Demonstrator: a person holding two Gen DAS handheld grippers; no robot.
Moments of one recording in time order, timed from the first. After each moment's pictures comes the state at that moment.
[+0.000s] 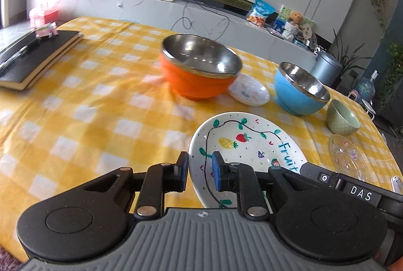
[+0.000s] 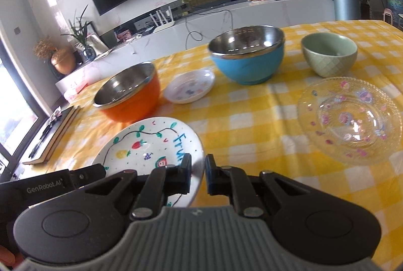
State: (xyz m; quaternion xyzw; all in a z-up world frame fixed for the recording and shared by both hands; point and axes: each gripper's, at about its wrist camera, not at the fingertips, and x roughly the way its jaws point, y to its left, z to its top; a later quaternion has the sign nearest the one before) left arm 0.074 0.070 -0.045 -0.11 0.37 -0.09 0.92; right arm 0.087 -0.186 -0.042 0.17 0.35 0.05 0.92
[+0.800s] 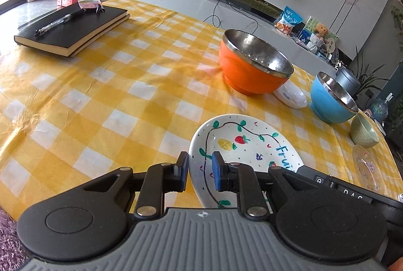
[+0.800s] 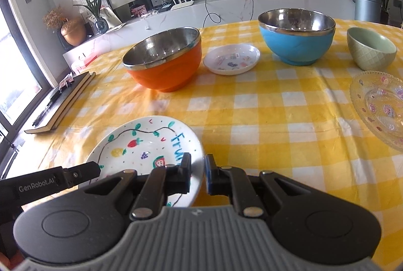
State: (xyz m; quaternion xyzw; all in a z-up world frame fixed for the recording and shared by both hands) left arm 0.065 0.124 -0.071 -0.16 0.38 -0.05 0.91; right arm 0.098 -0.121 -0.056 0.12 0.39 0.07 0.91
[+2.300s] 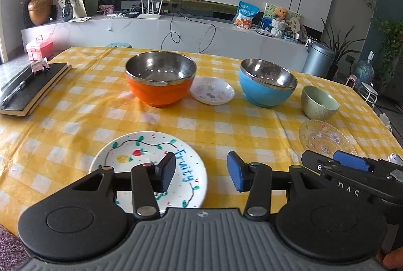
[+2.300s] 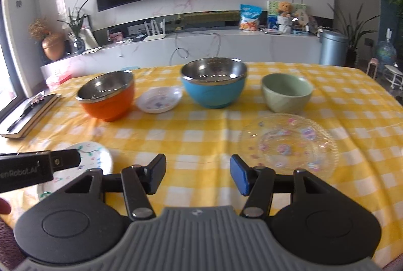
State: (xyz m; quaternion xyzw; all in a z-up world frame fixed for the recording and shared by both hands) left arm 0.038 -0.007 -0.018 -0.03 0.34 -0.10 0.93; right arm 0.044 -0.224 -0.018 0.06 0.31 0.00 0.95
